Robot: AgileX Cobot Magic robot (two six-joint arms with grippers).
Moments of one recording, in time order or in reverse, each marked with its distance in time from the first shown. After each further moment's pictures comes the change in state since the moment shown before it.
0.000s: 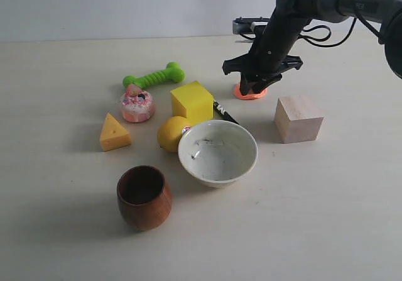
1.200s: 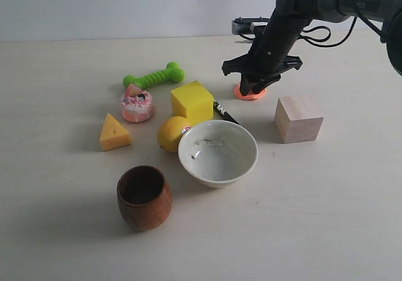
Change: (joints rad) left arm 0.000 0.000 0.000 0.000 0.000 0.000; right arm 0.000 -0.038 0.017 0.008 -0.021 -0.015
